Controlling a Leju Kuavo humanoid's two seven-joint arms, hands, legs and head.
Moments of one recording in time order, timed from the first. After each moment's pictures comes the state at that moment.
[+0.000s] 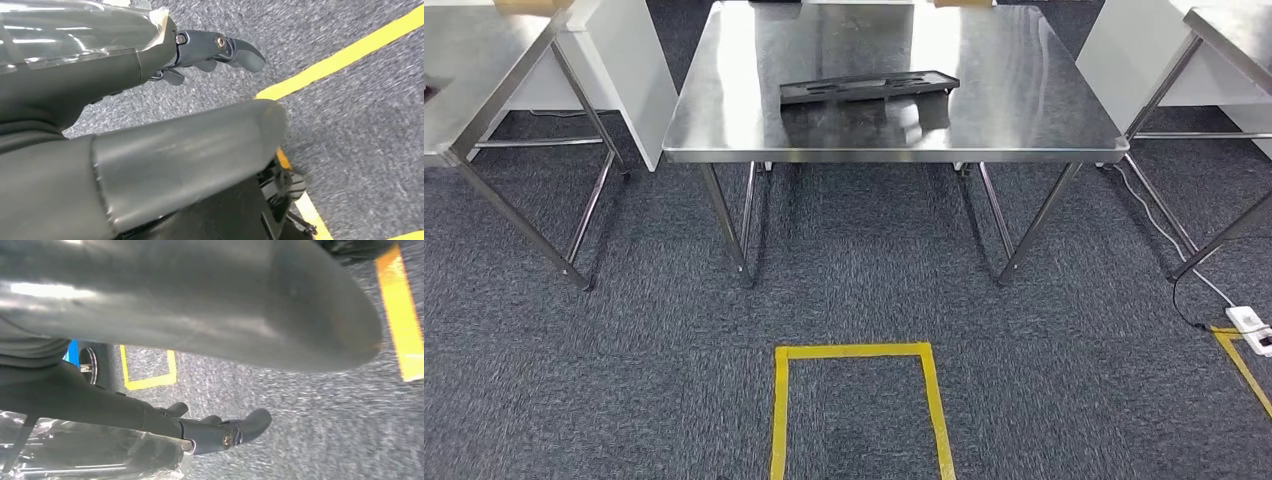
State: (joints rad) left arm -0.11 -0.21 0.69 -0.20 -0.88 0.34 -0.42; right arm -0.10 0.05 -1.39 -0.21 1.54 -0.46 -0.06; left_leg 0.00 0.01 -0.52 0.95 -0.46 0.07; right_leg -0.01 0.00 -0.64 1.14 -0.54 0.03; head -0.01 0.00
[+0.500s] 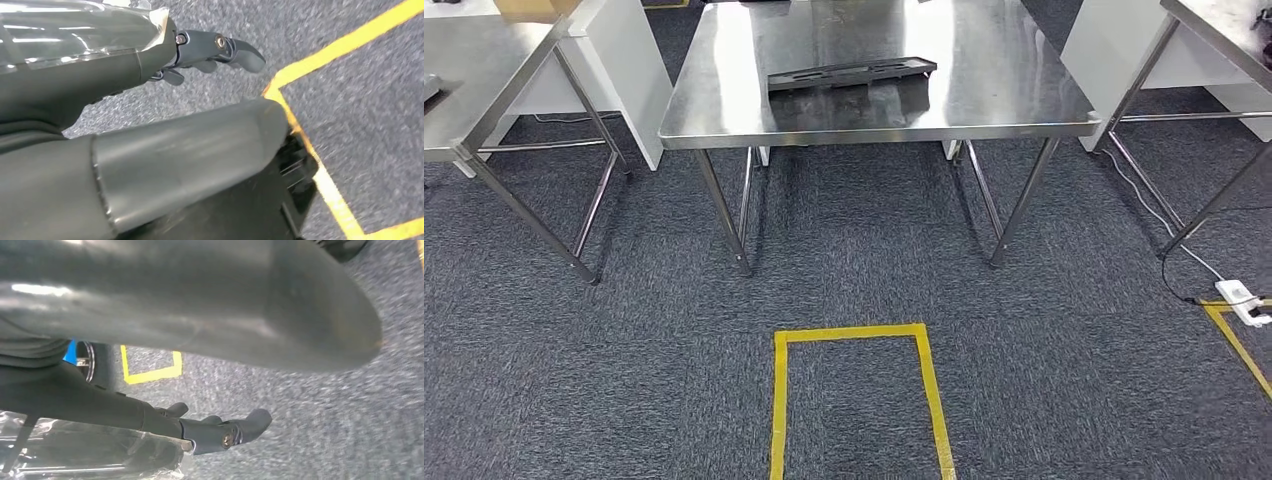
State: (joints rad) left arm -0.11 -0.21 0.69 -0.20 -0.88 0.34 -0.43; right arm -0.10 0.04 -1.38 -0.21 1.54 -0.45 -0.06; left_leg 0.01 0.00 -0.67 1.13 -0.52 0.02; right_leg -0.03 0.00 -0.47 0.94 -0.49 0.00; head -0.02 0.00
